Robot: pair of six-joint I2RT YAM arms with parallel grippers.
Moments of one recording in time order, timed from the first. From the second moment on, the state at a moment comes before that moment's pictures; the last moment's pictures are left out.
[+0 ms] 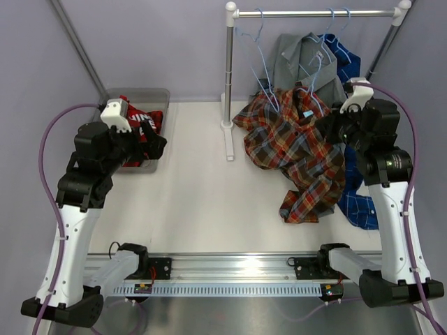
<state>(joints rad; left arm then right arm) -0.18 0.91 1.30 -0.77 0.13 -0.27 0.08 1.12 1.53 -0.71 -0.22 0.07</state>
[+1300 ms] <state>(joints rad) -0.88 1.43 1.94 -0.77 -0.16 -0.36 0.49 1.05 1.39 -0.66 -0.56 0.17</state>
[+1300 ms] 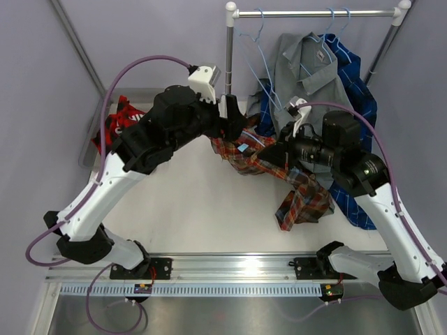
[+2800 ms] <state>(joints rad) -0.89 1.43 1.95 -0.71 -0.67 -0.09 0.59 1.19 1.73 -0.63 -0.43 0.19</state>
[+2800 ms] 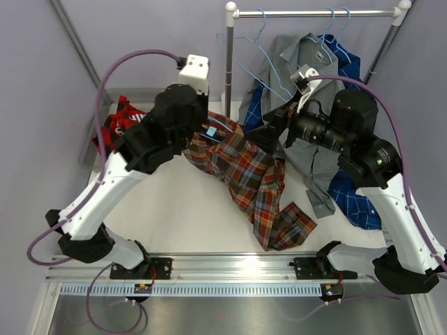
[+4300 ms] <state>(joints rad) -0.87 1.62 1.88 -0.69 -0.81 -0.25 0.80 1.49 1.64 -0.84 0.46 0.83</state>
